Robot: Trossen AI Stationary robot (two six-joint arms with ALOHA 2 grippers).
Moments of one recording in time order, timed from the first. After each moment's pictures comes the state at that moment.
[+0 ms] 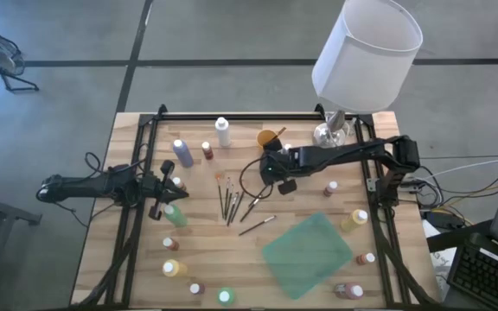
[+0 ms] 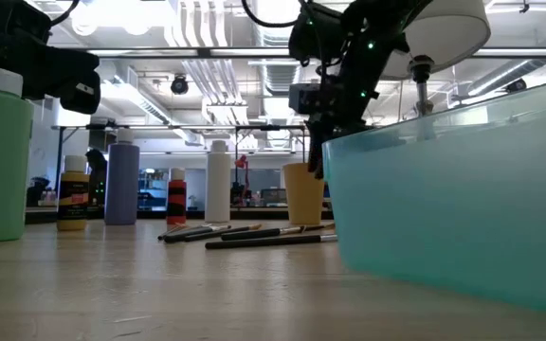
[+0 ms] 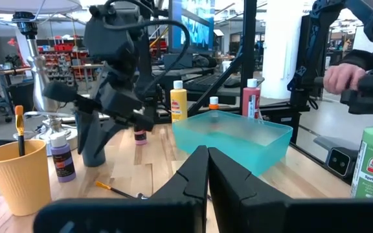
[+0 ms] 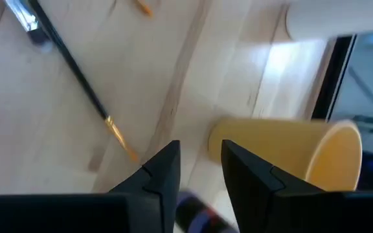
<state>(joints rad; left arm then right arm) -0.02 0.02 0.01 0.04 0.16 0.02 -0.10 1.79 1.23 -0.54 0.35 -0.63</state>
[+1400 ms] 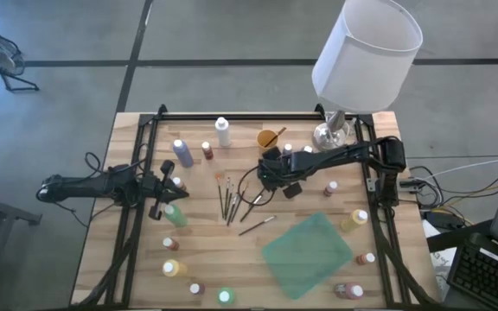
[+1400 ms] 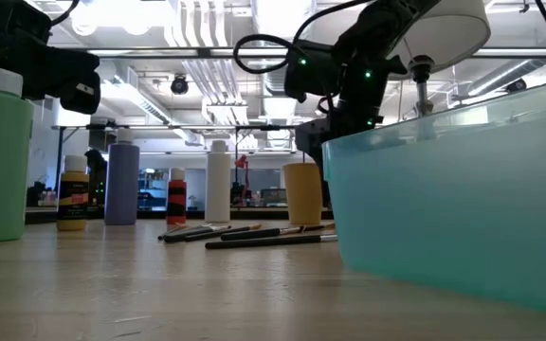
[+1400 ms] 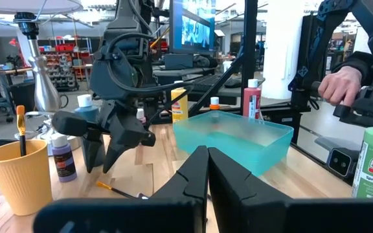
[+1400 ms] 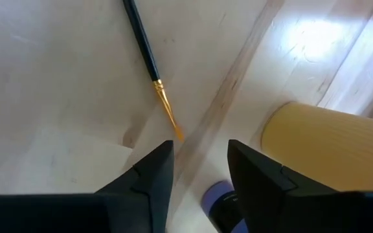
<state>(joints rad) -0.02 0.03 0.01 0.04 0.16 0.02 -0.10 1.90 1.23 -0.63 0.36 -0.68</state>
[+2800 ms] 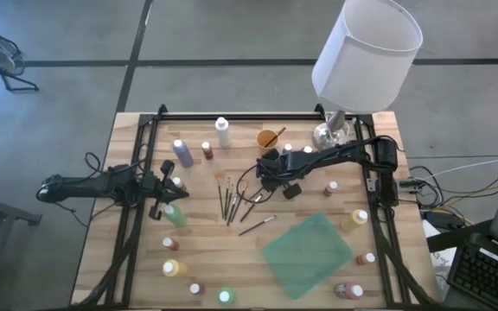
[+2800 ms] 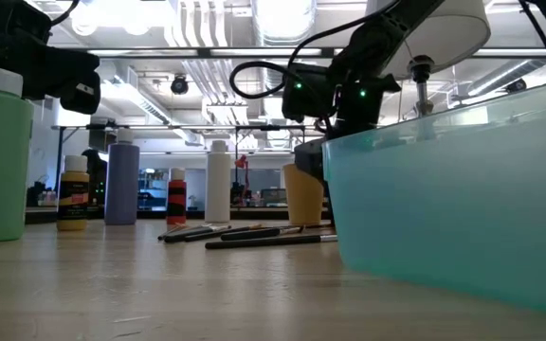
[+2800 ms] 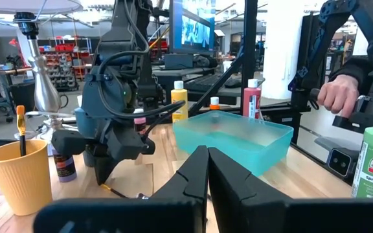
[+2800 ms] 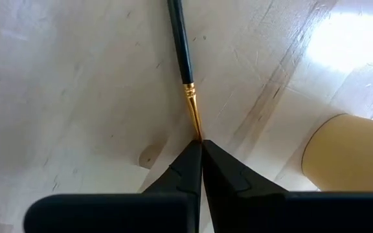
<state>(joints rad) -0.02 0.03 0.01 0.04 0.16 0.02 -0.12 1.97 1.23 -0.62 0.28 -0.68</state>
